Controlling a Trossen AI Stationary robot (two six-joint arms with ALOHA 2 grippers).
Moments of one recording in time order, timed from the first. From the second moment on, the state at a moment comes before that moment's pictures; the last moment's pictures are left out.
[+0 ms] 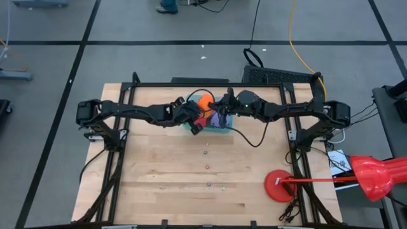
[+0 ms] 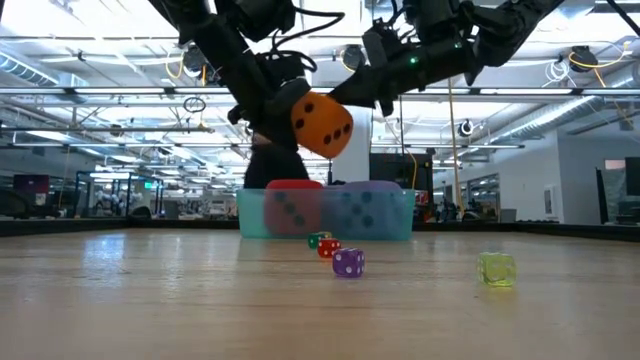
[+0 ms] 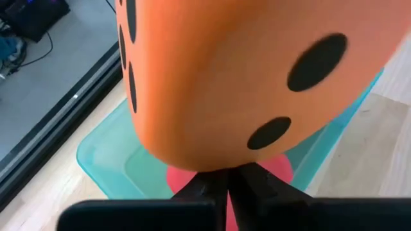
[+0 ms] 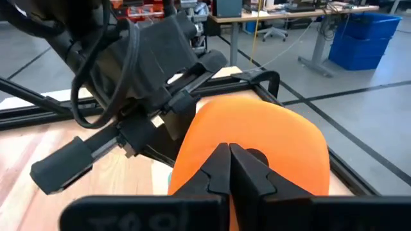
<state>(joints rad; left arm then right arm) 0.14 1.61 1.08 -0.23 -0.40 -0.19 -0.26 1.52 0.83 0.44 -0.06 0.03</state>
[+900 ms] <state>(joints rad) 0.10 1.53 1.09 -0.25 -0.45 -0.19 -0.32 1.53 0.83 0.35 -0.06 0.04</state>
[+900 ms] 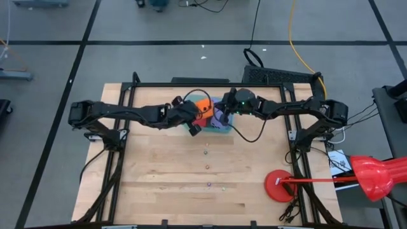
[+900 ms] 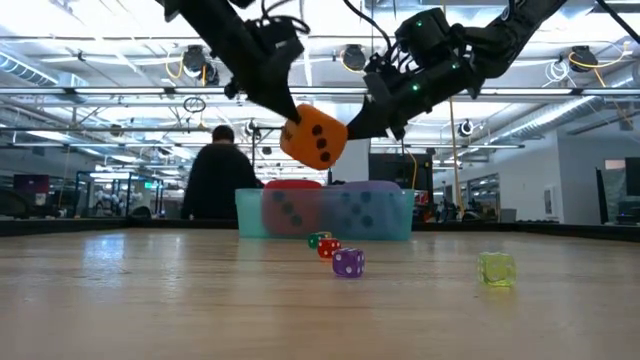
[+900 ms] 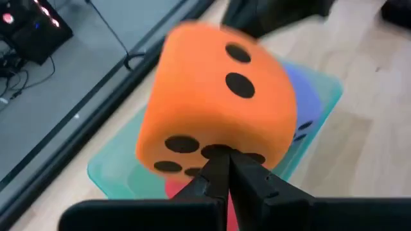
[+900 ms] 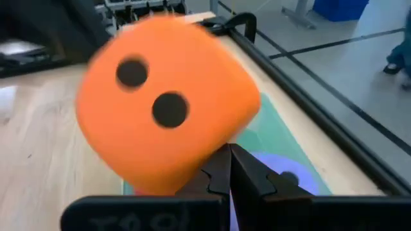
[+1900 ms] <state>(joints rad) 0.16 1.51 1.09 -0.42 -0.41 -0.32 -0.32 1.52 0.83 0.32 -0.14 0.07</state>
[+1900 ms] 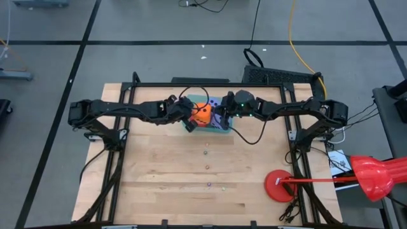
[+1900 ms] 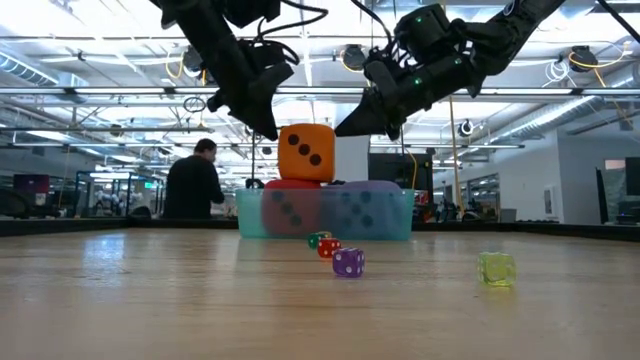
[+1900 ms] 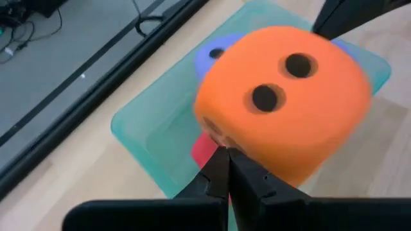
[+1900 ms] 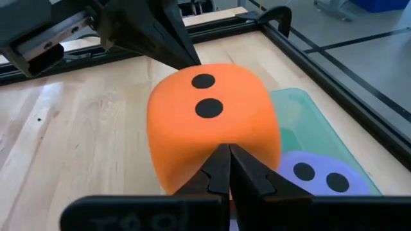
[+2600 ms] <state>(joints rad) 0.00 1.40 1.09 -0.50 -0.57 -0.26 -0.33 1.32 0.79 0.08 -0.13 -0.04</state>
